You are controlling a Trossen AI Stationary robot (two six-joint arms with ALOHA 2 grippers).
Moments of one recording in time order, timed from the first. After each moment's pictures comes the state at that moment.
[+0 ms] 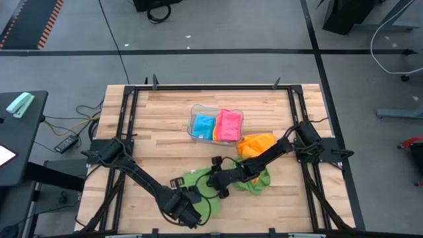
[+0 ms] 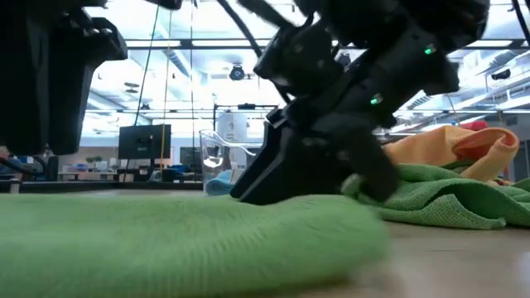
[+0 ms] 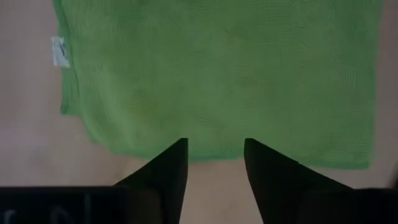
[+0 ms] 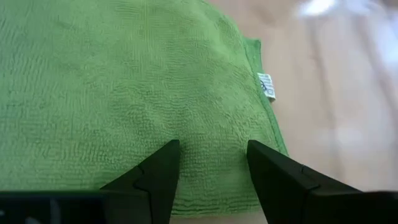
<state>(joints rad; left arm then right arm) -0.67 2.06 1.61 -1.01 -0.21 -0.92 0.36 2.08 1.07 0.29 0.30 -0.09</state>
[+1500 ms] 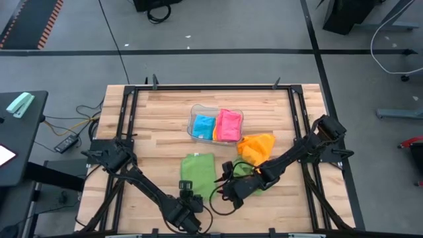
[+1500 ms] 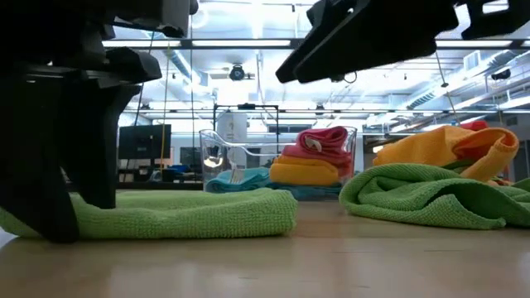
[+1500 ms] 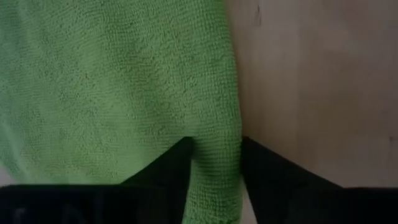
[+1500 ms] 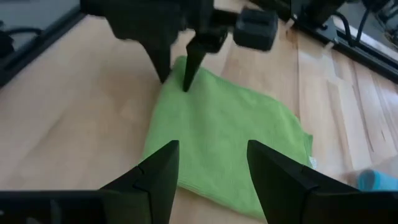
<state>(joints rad) -0.71 2.19 1.62 -0.98 -0.41 -0.64 0.53 1.80 1.06 0.06 0.41 -0.10</state>
